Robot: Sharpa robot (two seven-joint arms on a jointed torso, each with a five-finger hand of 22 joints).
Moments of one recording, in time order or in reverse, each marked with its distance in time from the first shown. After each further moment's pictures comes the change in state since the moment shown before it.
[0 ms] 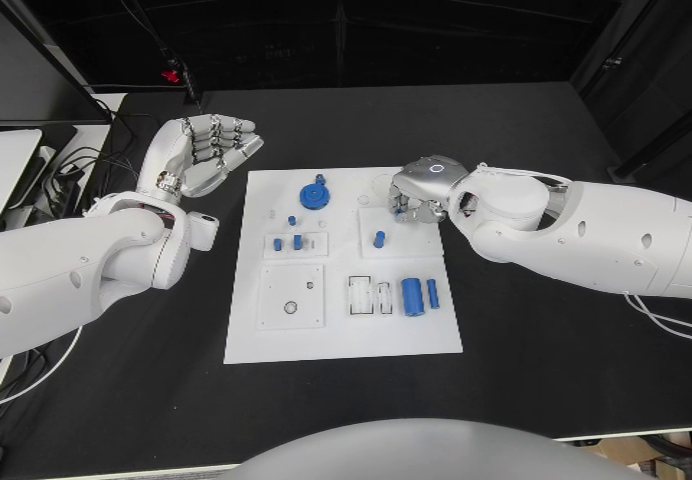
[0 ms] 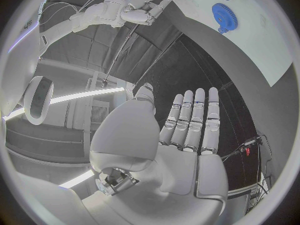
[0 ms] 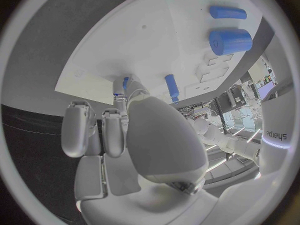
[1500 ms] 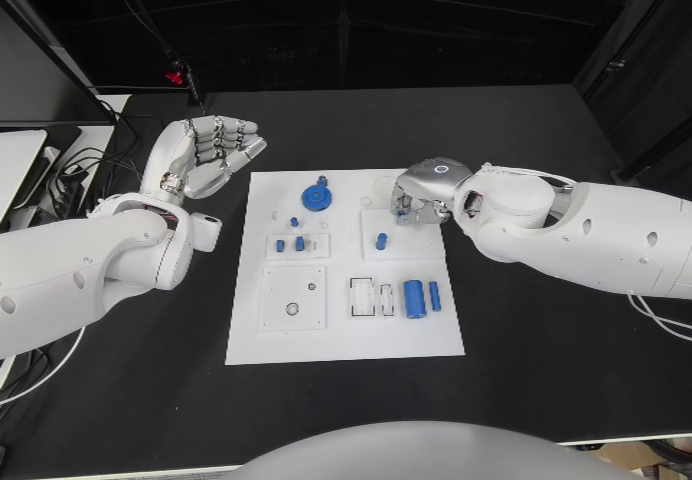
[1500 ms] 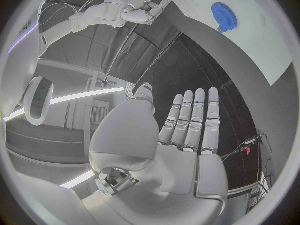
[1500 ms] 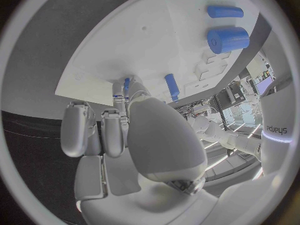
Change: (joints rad) left arm 0.000 -0.002 0.000 0.005 -0.001 -0.010 0.000; left_hand -0.009 -0.009 0.000 0.000 -0.004 0.000 0.000 -0.004 0.000 0.000 0.000 -0.009 0.000 -0.004 0.004 -0.004 0.004 0.000 0.000 0.000 0.000 0.004; right arm 0.004 -0.001 0.001 -0.013 0.043 0.011 0.030; right_hand -0.018 0.030 -0.045 0.000 0.005 -0.051 0.001 0.012 -0.008 -0.050 0.000 0.068 0.003 0.000 0.007 0.005 0.008 0.000 -0.006 0.009 0.000 0.000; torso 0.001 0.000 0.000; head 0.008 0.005
